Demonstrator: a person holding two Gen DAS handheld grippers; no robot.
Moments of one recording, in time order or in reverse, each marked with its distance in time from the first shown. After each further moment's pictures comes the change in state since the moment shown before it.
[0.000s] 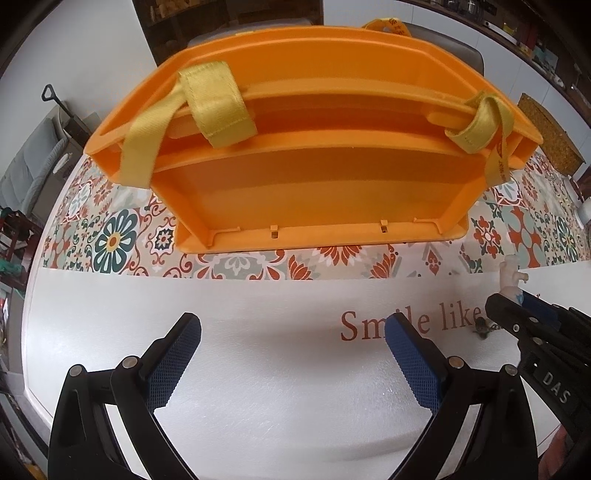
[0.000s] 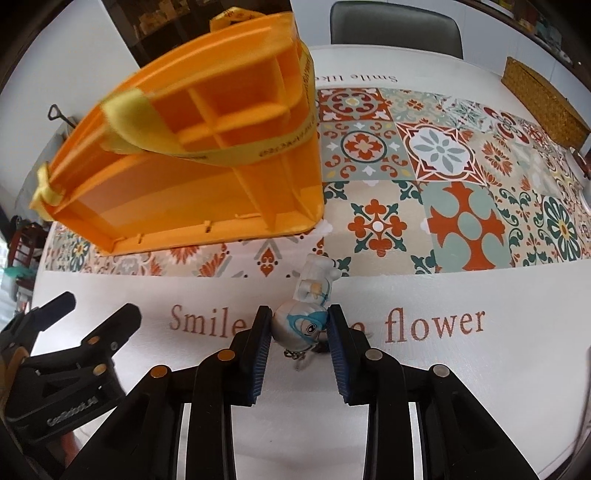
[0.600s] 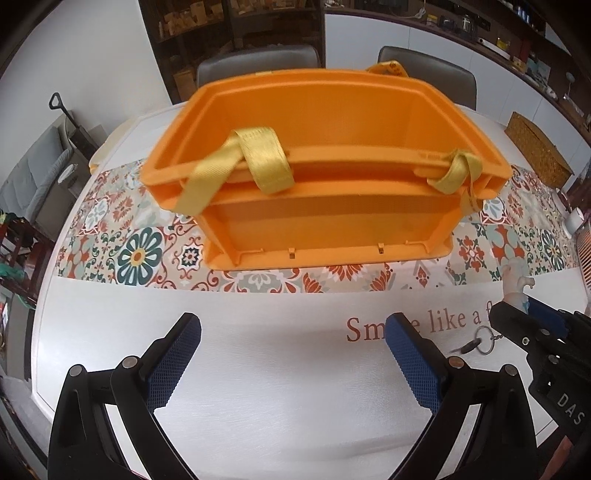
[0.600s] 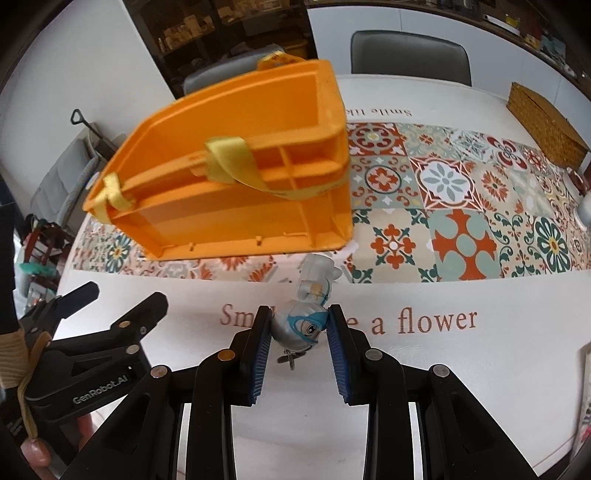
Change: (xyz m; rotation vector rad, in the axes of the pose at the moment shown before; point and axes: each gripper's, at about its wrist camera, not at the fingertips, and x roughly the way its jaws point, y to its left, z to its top) left arm -0.045 0.018 0.001 -0.005 -0.078 -0.009; right arm -0.052 0.027 -0.001 -0.038 -0.074 0.056
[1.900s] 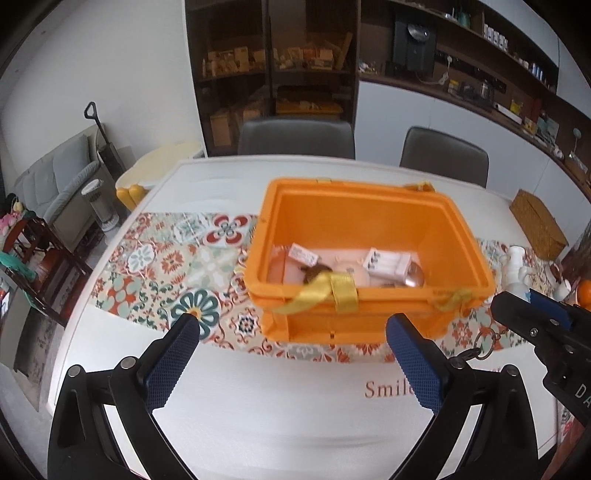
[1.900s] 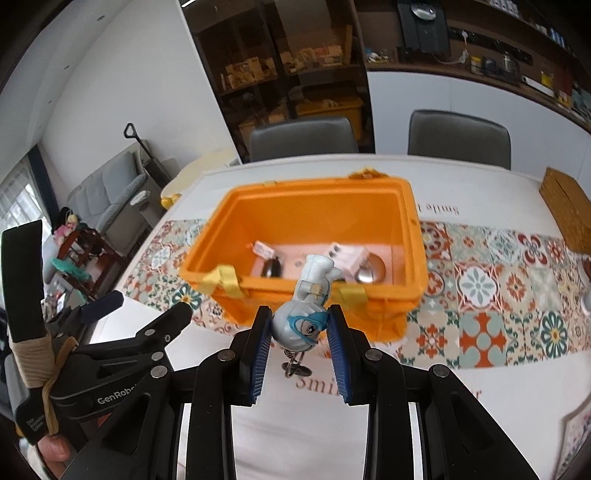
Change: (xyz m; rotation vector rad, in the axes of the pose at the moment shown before) left arm -0.081 0.064 0.048 -0.114 -0.205 0.015; right arm -0.075 0.068 0.062 -0.140 -0.197 0.111
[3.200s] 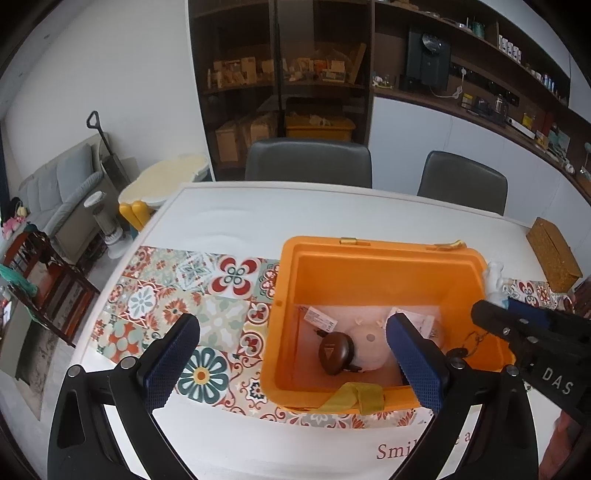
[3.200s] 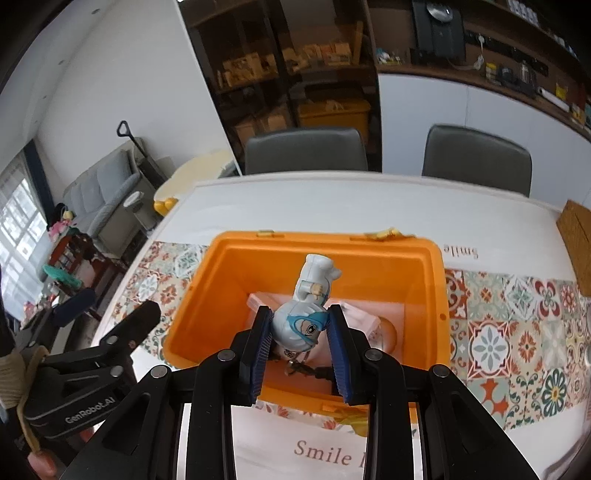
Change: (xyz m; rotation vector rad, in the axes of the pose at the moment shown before) left arm 0.046 0.014 0.072 -0.013 -0.024 0.023; right arm 0.074 0.000 0.087 0.006 0.067 -0.016
